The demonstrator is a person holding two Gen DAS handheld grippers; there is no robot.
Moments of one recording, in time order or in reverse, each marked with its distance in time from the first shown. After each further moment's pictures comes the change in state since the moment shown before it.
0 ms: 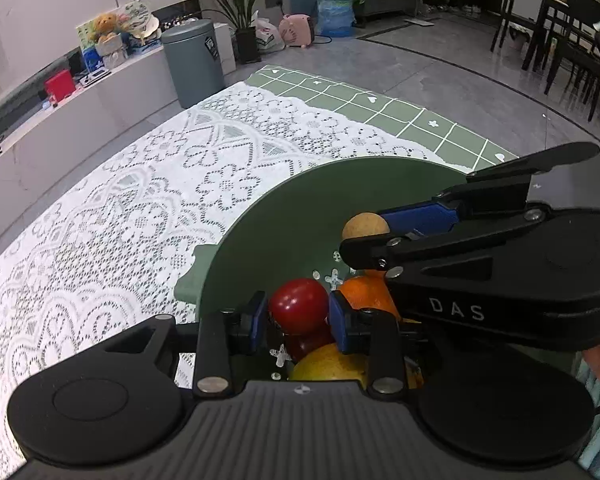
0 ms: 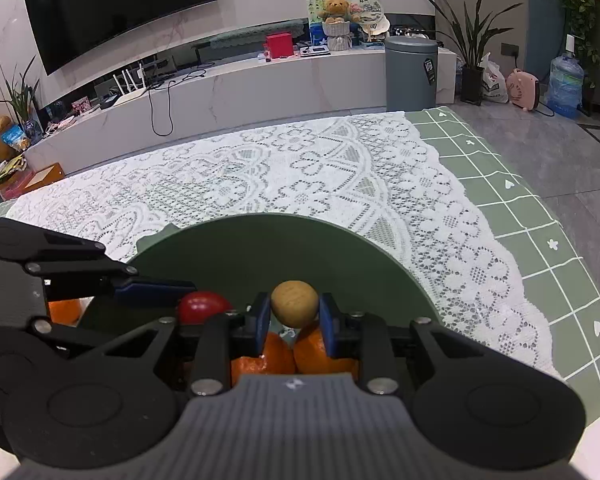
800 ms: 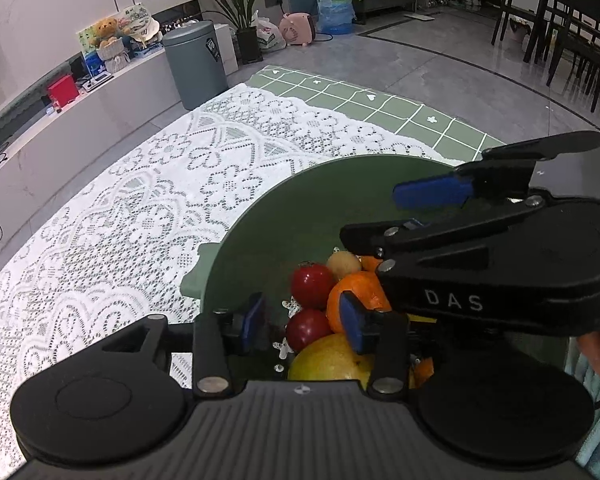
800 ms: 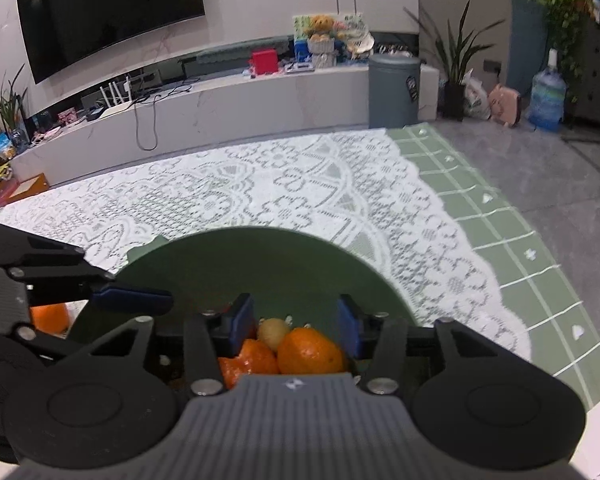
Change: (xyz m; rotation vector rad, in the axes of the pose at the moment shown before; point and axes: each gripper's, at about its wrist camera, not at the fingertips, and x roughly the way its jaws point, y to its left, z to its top) left arm -0.012 -0.002 -0.001 0.017 0.005 0.023; right arm -0.013 0.003 -0.004 -0.002 -0.077 -0.071
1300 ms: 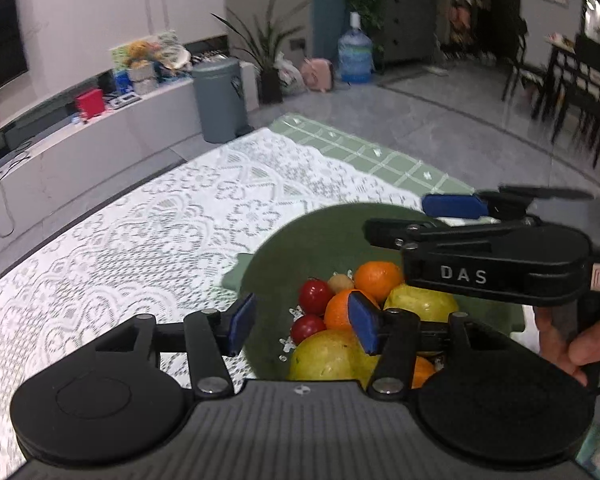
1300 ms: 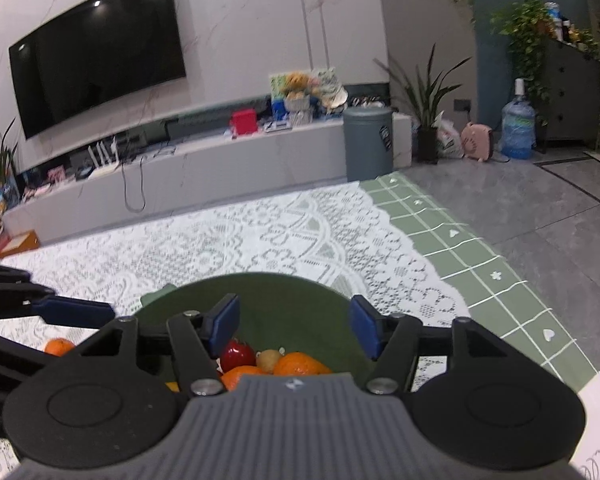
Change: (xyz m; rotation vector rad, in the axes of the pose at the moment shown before) left arm -0.061 0.008 -0.016 -0.120 -0.150 0.011; right arm -0.046 -0.001 -0.012 0.077 -0.192 -0.044
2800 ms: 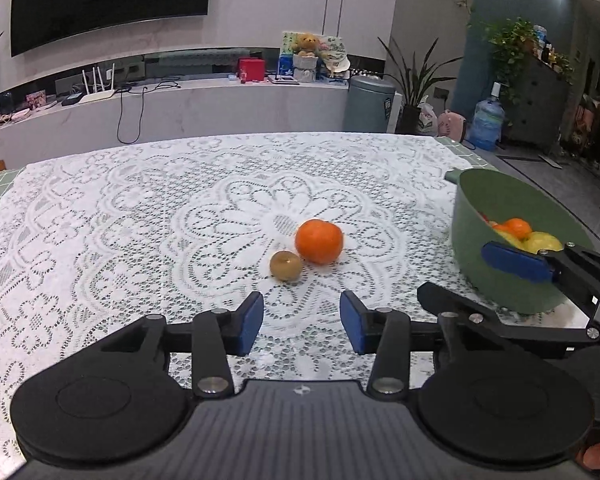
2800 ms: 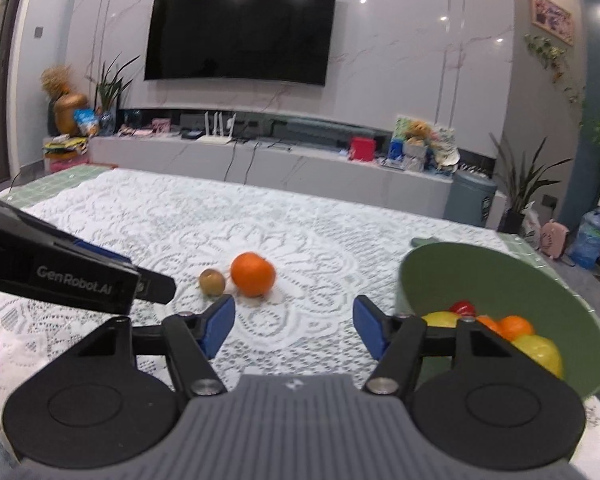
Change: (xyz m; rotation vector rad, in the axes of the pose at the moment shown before) left arm -0.094 0.095 -0.153 -0.378 -0.097 0.240; right arm -0.042 0.176 -0.107 -0.380 -0.063 0.199
